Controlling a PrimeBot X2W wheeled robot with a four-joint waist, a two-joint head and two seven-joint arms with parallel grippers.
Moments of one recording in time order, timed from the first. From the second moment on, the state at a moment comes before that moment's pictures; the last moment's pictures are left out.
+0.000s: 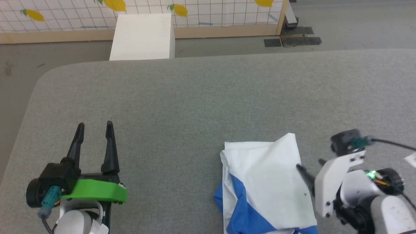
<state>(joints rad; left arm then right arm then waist) -0.08 0.14 0.02 0.02 -0.23 -0.05 -0.26 -0.10 -0.14 0.05 -0.08 0.24 0.13 0.79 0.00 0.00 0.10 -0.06</state>
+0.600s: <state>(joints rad) -0.11 0.11 0.03 0.05 -0.19 -0.07 -0.26 -0.13 -0.08 0.10 0.16 0.10 0.13 0.75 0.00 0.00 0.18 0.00</state>
